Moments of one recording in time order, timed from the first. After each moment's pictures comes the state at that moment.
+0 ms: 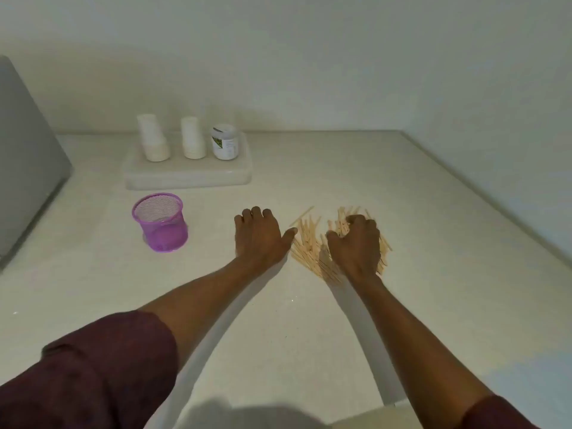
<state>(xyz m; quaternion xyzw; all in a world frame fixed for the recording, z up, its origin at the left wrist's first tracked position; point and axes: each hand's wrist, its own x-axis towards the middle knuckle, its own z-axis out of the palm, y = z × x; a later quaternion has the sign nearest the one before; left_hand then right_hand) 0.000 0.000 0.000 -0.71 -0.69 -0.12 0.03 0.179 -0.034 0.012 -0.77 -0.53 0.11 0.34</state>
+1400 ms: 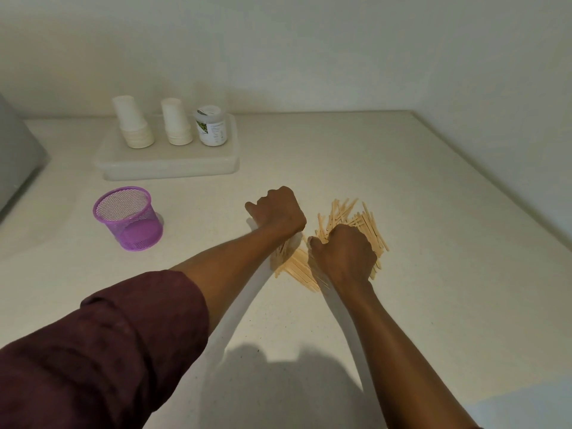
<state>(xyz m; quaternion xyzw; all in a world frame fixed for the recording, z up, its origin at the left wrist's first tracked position) 0.087 0.055 0.034 -0.62 -0.77 -0.09 -0.14 0.196 -0.015 -0.011 -0.79 -0.56 0.07 0.22</state>
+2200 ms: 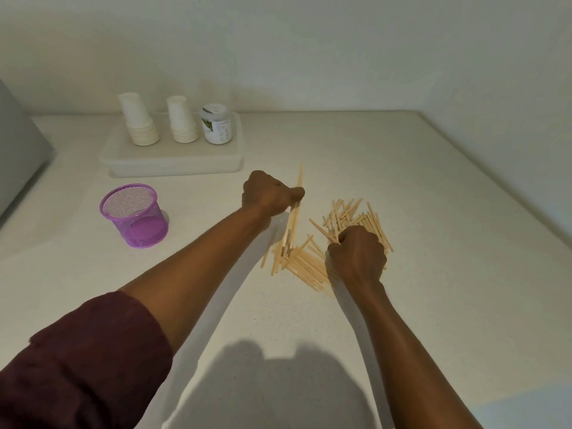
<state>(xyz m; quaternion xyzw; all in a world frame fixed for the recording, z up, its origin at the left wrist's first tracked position) 0.041 0.067 0.048 -0.50 -0.70 -0.36 -0.36 0.210 -0.016 -0.008 -0.80 -0.54 0.11 0.22</state>
